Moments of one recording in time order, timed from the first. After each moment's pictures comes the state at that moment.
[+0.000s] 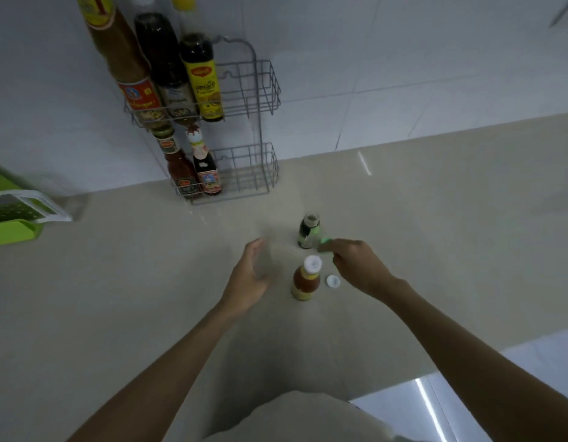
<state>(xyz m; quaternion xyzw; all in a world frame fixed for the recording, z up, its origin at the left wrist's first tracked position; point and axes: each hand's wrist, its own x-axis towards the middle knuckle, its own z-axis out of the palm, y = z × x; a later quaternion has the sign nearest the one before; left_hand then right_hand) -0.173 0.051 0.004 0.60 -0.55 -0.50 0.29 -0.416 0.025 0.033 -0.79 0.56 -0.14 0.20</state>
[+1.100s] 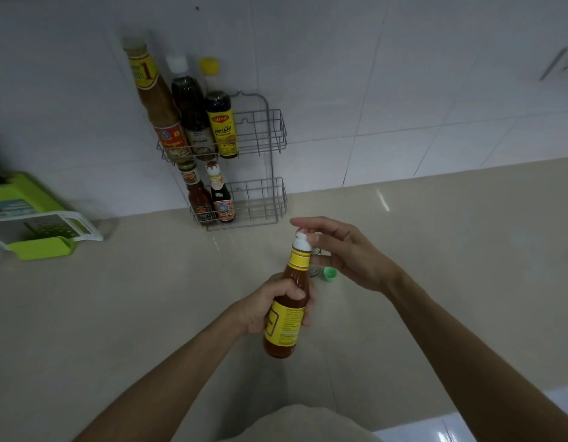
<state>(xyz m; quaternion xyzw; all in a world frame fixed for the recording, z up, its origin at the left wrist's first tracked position) -0.216 0.059 0.078 0.34 -0.42 -0.79 0.28 -0.400 0.003 0.120 -0.55 0.31 -0.35 0.70</state>
